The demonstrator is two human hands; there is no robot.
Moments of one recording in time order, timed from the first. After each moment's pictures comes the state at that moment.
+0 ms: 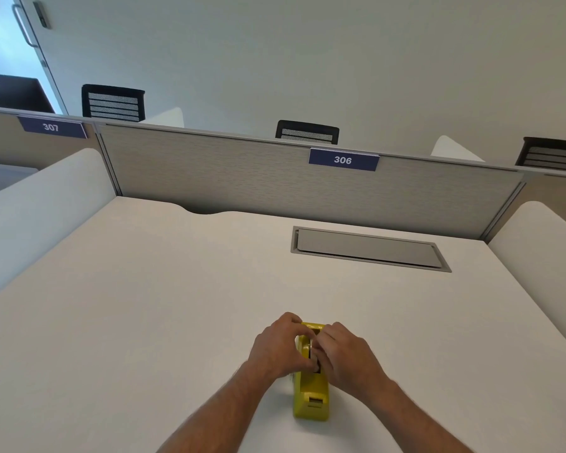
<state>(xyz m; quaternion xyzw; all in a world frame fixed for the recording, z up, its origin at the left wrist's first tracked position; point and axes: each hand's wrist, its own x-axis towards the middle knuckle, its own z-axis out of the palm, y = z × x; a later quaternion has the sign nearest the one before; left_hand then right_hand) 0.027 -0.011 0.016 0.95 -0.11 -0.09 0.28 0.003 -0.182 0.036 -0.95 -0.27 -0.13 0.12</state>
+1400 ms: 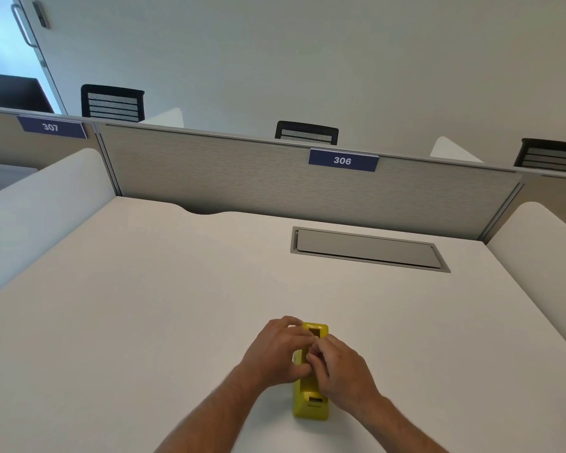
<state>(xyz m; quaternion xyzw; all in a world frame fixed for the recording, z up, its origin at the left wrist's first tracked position) 0.019 0.005 0.010 0.92 -0.31 0.07 0.24 -0.013 -0.171 0.016 -0.96 -0.16 -0.06 0.23</state>
